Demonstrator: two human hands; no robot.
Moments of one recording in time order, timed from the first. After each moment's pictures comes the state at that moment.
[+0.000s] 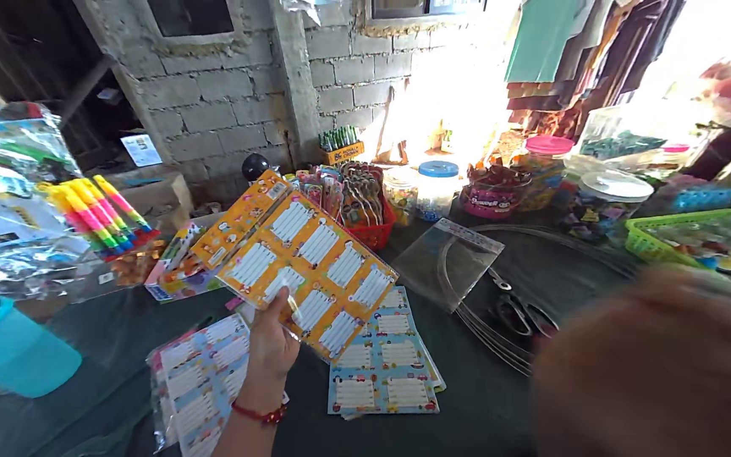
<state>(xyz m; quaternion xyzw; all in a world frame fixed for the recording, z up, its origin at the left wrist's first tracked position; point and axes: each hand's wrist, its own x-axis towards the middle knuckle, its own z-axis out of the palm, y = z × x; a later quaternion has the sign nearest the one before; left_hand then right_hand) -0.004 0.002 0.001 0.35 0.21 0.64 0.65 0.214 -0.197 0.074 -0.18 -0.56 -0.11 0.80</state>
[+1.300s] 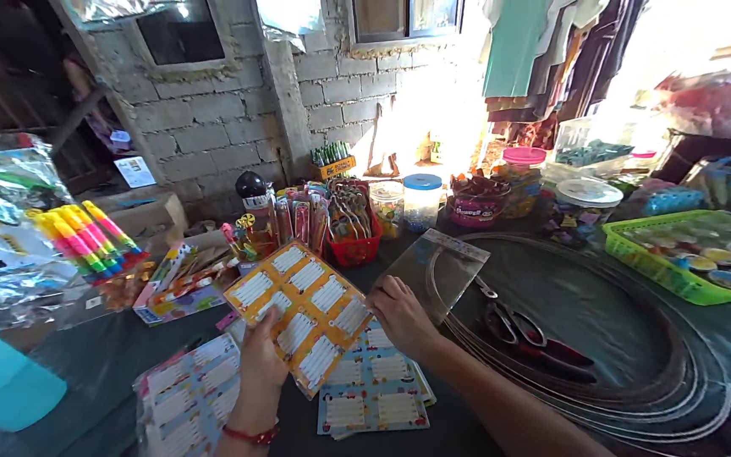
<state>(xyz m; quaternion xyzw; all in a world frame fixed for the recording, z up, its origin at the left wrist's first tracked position) 0.004 0.009 -0.003 0.33 0.38 0.63 0.59 0.222 -0.063 -0.015 -0.56 -0.72 -0.10 0.39</state>
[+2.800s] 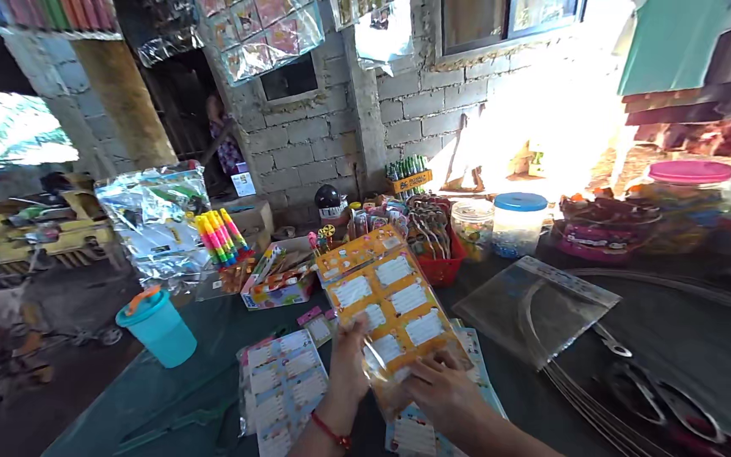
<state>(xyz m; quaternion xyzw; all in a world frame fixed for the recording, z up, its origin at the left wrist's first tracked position) 0.010 -0.006 -0.003 0.39 0.34 0.62 0.59 0.168 -0.063 -0.061 -0.39 -0.80 -0.25 0.38</state>
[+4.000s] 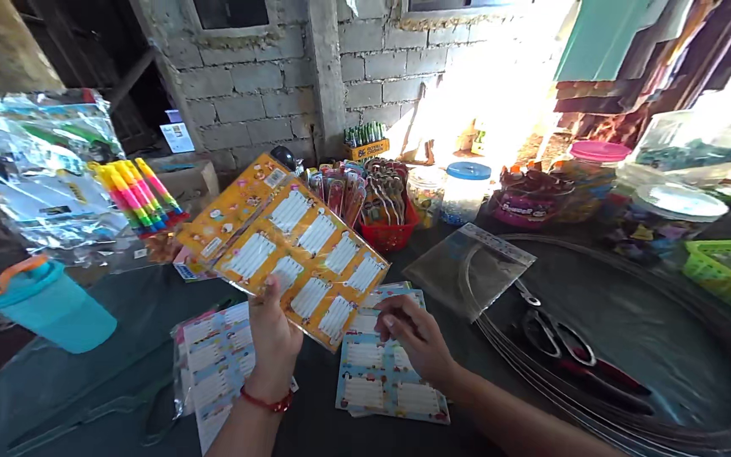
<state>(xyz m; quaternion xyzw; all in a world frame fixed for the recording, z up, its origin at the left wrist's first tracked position) -0.005 0.004 0.011 0.34 0.24 0.75 0.51 0.183 -0.072 -0.041 -0.33 -0.66 0.25 0.63</state>
